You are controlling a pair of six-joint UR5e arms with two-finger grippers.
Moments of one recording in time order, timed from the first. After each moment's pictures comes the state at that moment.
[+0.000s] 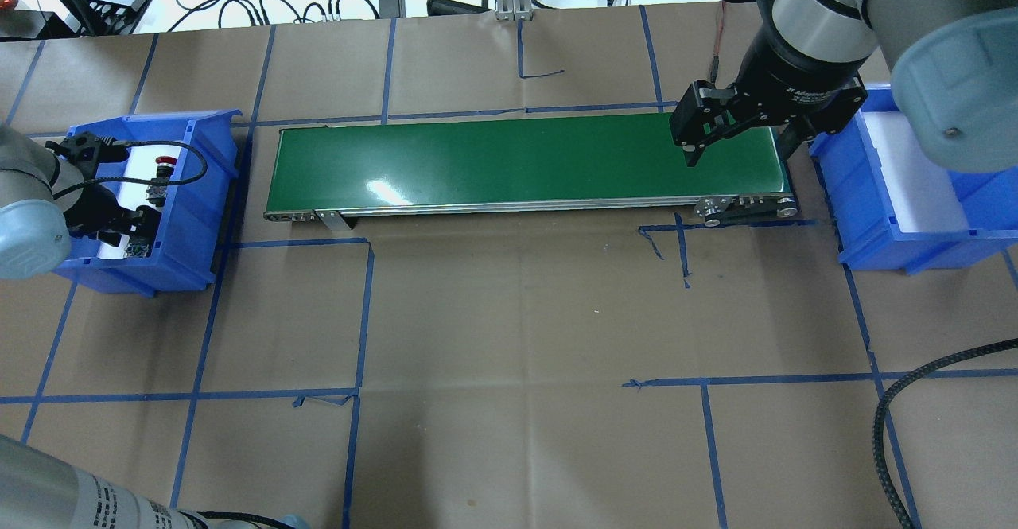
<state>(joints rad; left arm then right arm) -0.96 -1.95 -1.91 -0.80 1.53 0.65 1.60 -1.64 1.65 -1.63 -1.53 -0.03</state>
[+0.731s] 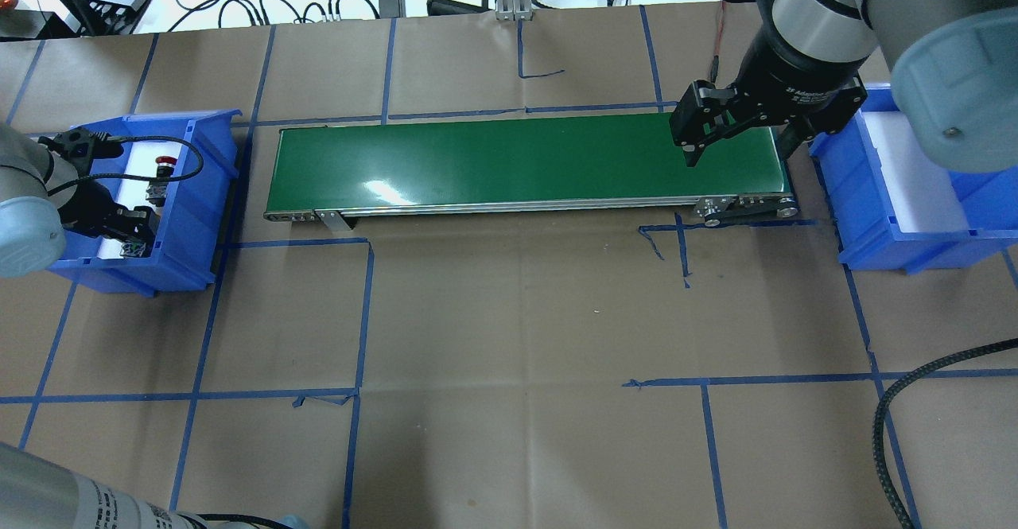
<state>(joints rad) -0.96 -1.93 -1.91 -0.81 1.54 0.64 1.60 -1.64 1.65 -1.63 -1.53 -0.03</state>
